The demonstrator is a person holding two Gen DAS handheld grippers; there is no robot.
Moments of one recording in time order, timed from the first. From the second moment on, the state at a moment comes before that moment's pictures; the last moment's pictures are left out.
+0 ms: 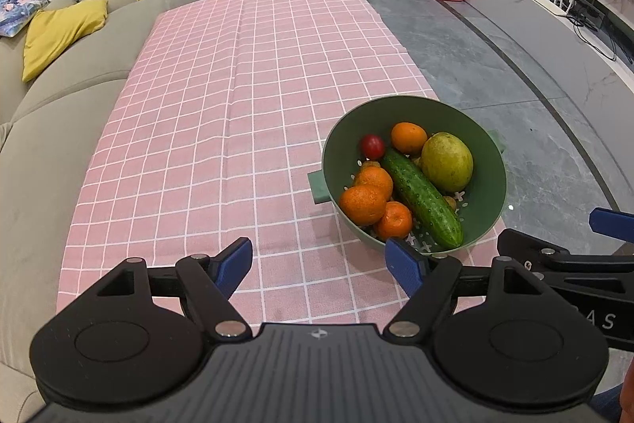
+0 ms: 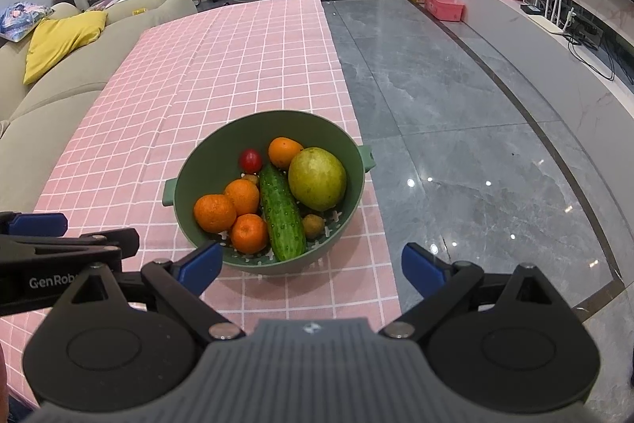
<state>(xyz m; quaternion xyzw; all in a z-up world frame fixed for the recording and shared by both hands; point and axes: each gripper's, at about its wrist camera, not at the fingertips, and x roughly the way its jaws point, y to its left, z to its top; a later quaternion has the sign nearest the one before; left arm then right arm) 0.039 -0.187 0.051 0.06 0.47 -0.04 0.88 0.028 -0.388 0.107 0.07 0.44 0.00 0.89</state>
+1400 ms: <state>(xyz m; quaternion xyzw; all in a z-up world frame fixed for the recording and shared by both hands) 0.039 -0.188 0.051 0.07 0.46 -0.05 0.88 0.026 -0.390 0.105 0.08 0.44 0.00 0.89</state>
